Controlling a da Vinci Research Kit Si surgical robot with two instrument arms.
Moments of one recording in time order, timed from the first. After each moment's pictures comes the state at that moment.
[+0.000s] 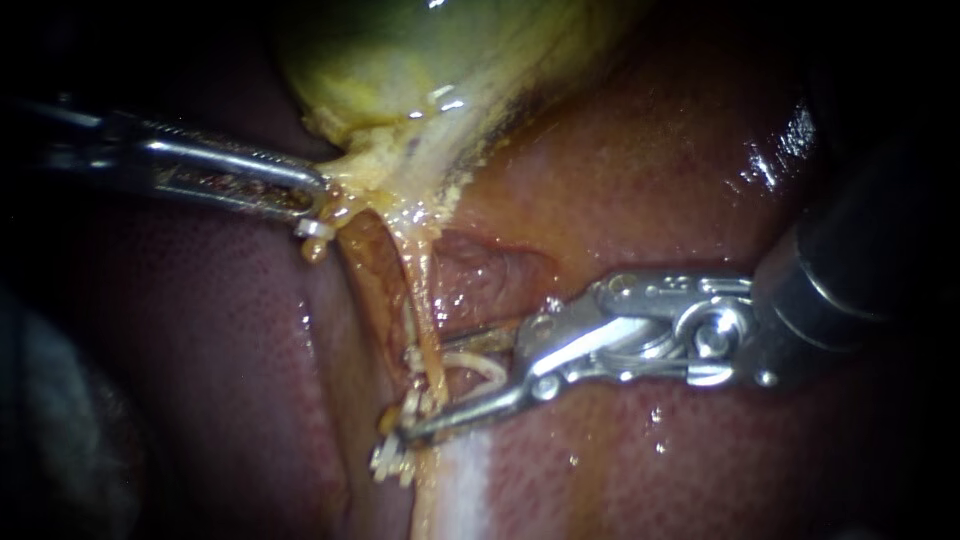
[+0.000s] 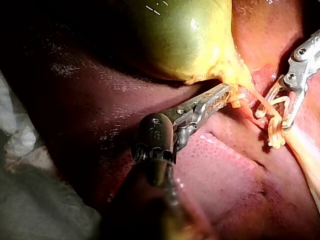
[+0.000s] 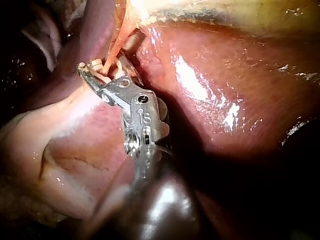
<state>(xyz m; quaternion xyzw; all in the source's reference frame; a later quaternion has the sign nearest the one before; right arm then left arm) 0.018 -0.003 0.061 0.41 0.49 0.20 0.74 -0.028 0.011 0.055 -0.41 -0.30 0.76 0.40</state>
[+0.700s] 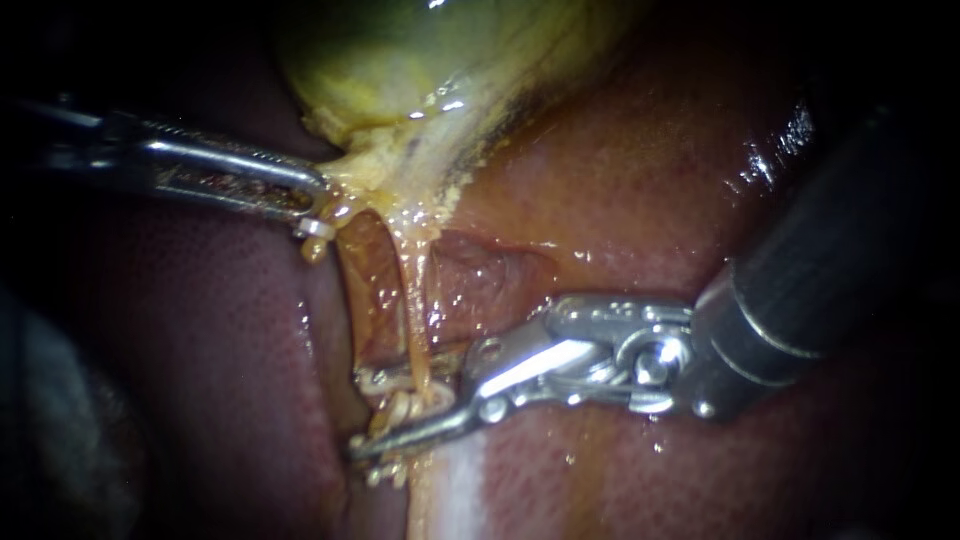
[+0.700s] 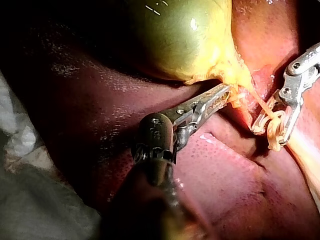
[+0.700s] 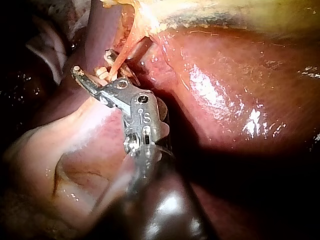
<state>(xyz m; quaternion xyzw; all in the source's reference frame) 0.021 -0.004 0.061 0.43 0.50 0.21 0.72 -0.028 0.011 0.055 -0.41 -0.30 0.76 0.40</state>
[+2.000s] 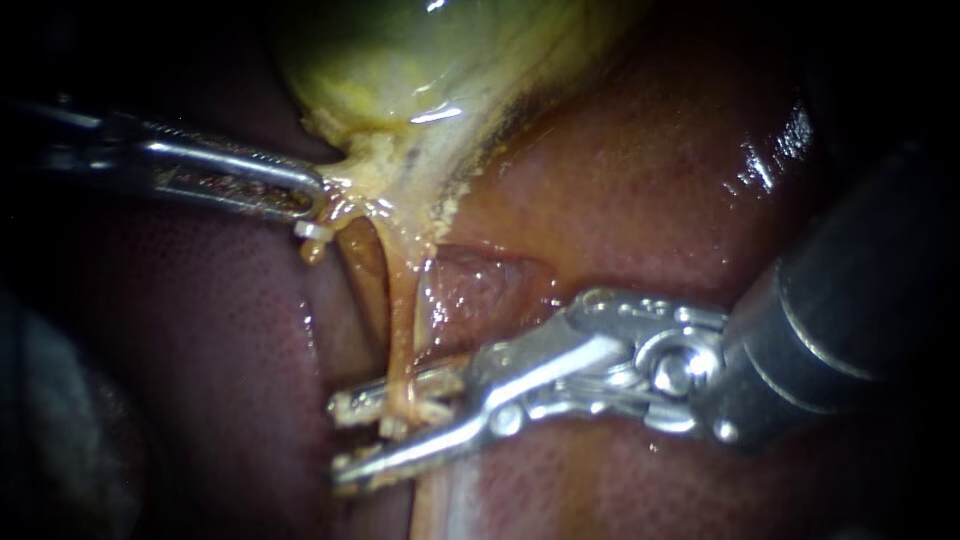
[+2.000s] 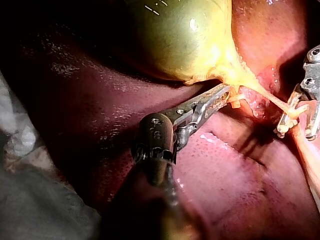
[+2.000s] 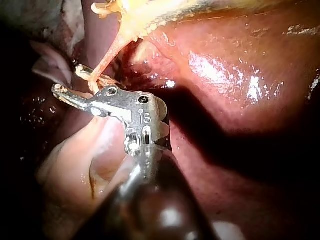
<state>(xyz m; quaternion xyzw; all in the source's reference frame) 0.020 -0.003 0.055 0.52 0.51 0.23 0.64 -0.028 0.011 0.056 -0.41 -0.30 0.76 0.40</state>
